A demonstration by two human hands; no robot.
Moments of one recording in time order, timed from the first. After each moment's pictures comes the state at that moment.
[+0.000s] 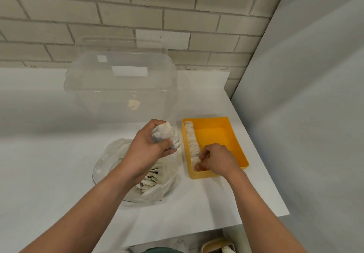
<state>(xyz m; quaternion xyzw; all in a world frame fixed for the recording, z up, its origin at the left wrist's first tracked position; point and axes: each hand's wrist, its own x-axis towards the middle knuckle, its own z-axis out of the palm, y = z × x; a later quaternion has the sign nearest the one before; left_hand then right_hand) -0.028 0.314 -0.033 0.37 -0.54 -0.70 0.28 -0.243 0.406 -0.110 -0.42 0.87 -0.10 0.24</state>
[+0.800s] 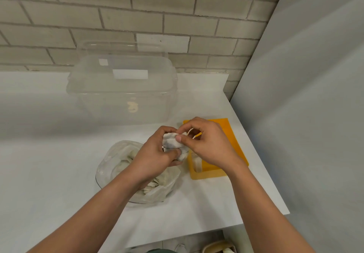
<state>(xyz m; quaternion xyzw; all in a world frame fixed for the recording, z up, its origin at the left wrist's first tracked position) -0.026 0.326 -0.032 0.34 -0.60 -0.69 0.22 -0.187 0.394 -0.009 -0.55 0.71 -0.39 0.19</state>
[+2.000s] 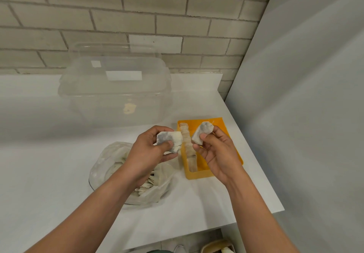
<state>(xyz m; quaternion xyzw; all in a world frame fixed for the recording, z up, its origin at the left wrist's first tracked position) -0.034 0.325 -0.030 0.37 -0.54 -0.71 0.26 -0.205 0.424 -0.046 -0.16 0.47 -0.73 0.46</state>
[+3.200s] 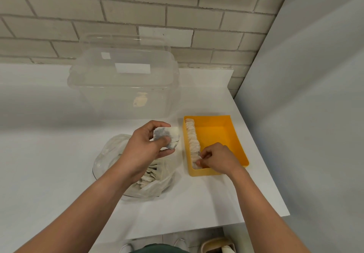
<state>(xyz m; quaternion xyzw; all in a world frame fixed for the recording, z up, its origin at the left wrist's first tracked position) -0.023 0.324 -0.029 0.39 -0.52 -0.70 0.28 -0.249 0.413 -0.110 -0.44 0.84 -0.14 0.29</state>
